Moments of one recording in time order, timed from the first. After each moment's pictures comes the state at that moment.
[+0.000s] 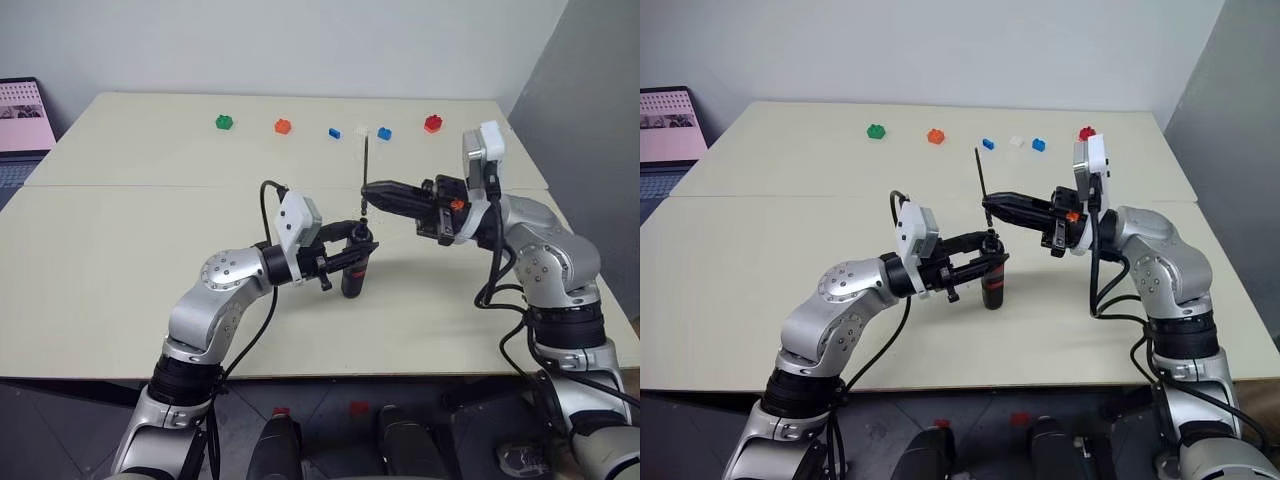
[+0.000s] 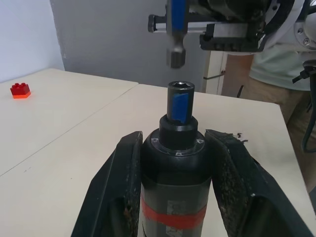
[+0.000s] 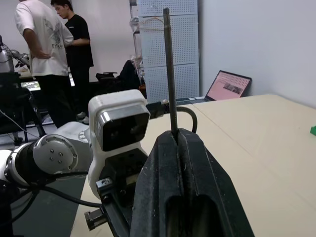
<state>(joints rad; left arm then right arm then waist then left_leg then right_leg) -0.47 0.38 -0.12 -0.24 -0.44 0.45 -0.82 -0.71 -0.45 -0.01 -0.07 0.69 0.55 1.07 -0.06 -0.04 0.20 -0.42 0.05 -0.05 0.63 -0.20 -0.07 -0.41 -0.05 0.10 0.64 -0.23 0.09</state>
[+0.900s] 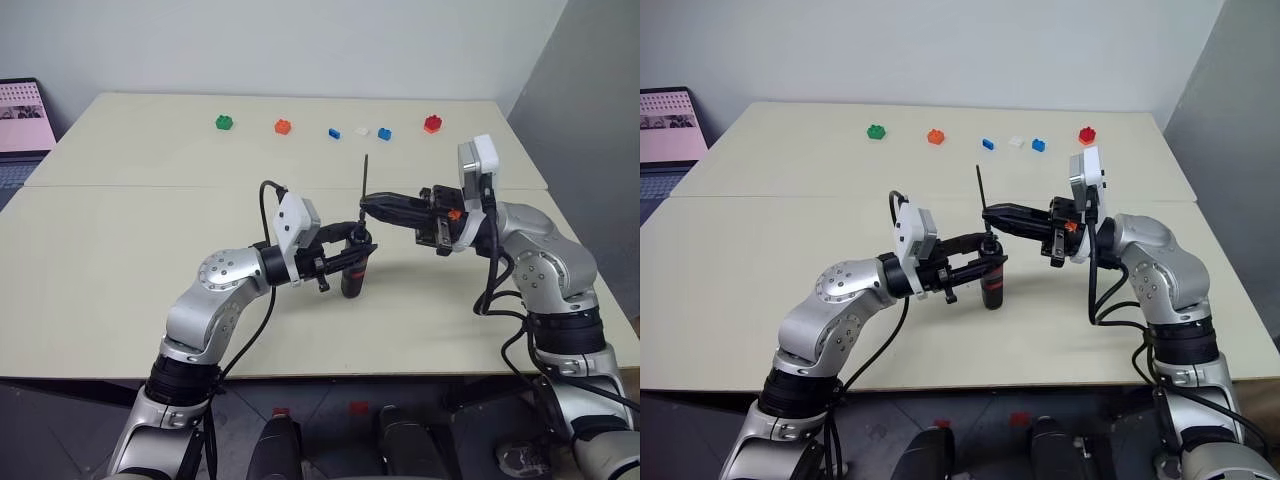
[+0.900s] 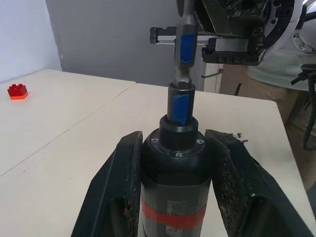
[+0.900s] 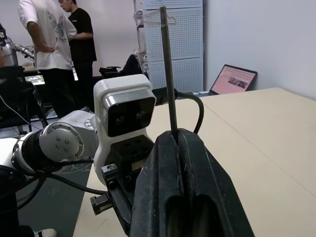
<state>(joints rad) -0.47 0.39 -0.12 -0.23 -0.43 0.44 -0.83 -0.68 -0.46 0.01 -0.09 0.68 0.54 1.09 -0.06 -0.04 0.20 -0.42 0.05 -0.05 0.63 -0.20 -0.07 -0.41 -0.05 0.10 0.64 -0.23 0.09</state>
